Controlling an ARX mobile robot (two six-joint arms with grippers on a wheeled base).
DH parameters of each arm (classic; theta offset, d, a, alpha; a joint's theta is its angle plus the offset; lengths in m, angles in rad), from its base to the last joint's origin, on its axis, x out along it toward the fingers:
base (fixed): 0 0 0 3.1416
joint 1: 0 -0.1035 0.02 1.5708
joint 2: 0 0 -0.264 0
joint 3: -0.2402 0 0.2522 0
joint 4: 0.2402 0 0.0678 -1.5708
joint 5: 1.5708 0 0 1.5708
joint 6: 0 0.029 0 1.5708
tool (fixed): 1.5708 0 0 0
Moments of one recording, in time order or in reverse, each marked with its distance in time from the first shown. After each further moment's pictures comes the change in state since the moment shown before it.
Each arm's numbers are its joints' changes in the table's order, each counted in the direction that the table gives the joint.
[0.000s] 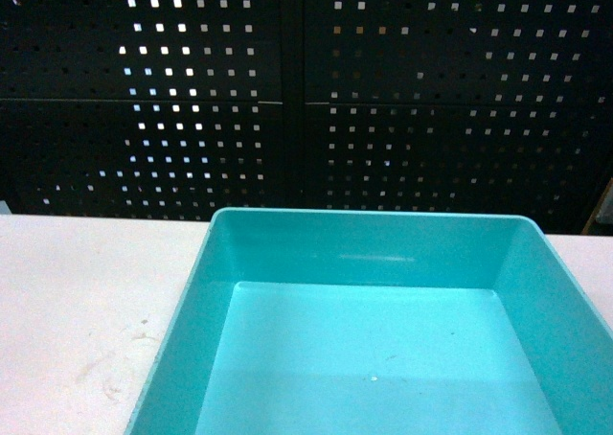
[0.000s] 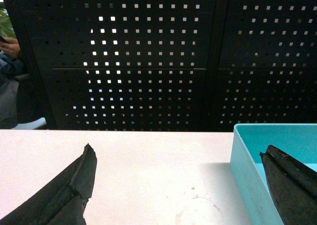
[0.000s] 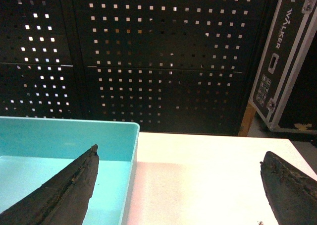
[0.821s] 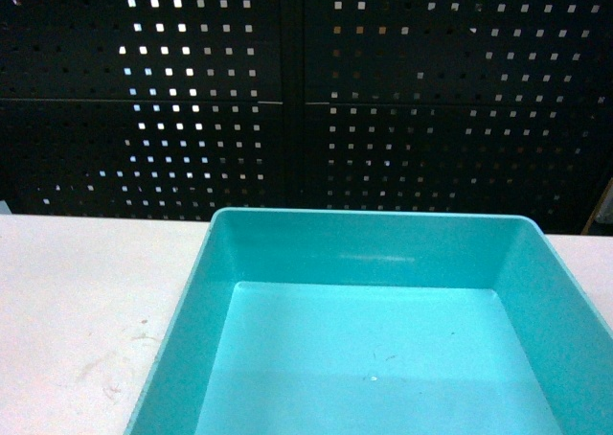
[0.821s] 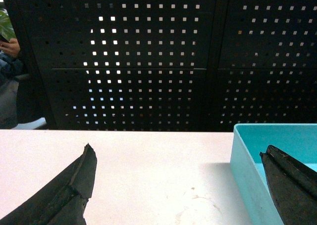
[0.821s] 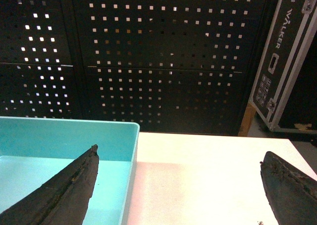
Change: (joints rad) left arm 0.000 0.000 0.000 0.000 0.000 0.000; right arm 0.000 0.000 0.000 0.000 0.000 0.000
